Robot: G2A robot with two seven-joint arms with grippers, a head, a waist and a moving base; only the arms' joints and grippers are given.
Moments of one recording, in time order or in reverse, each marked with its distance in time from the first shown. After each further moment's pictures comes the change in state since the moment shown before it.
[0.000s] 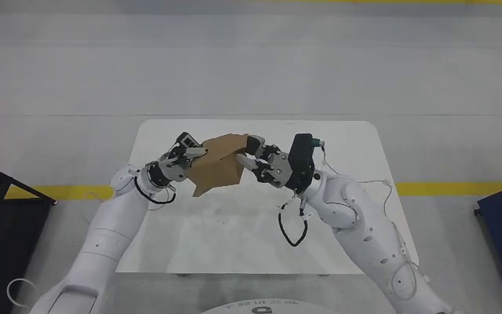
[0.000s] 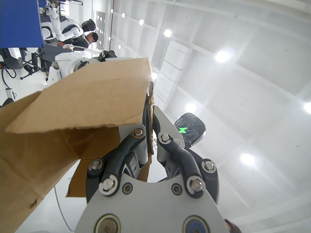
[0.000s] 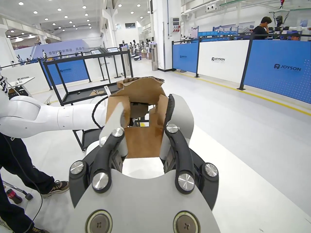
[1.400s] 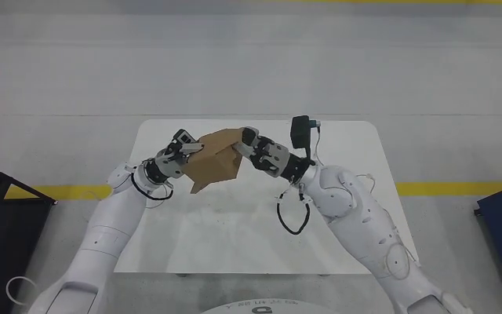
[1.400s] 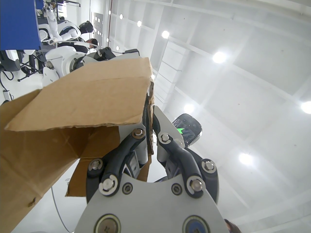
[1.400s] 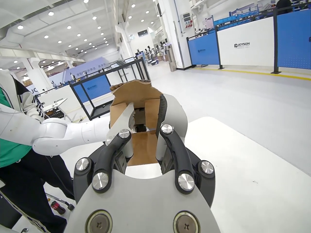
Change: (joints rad) left arm -0.023 -0.004 -0.016 0.034 -0.006 0.011 -0.011; right arm 0.108 -0.024 -0.036 0.116 0.336 -0.014 0.120
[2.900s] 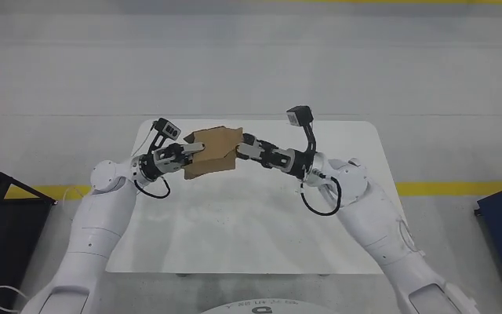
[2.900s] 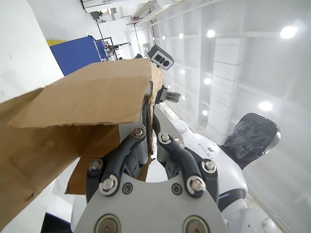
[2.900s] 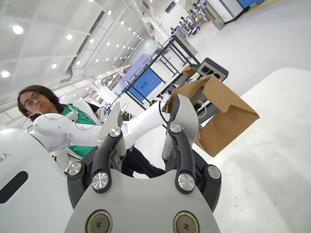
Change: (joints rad) left arm 0.020 0.031 -0.090 -0.069 0.313 -0.371 0.115; right arm 0.078 0.020 -0.001 0.080 0.789 0.092 0.596
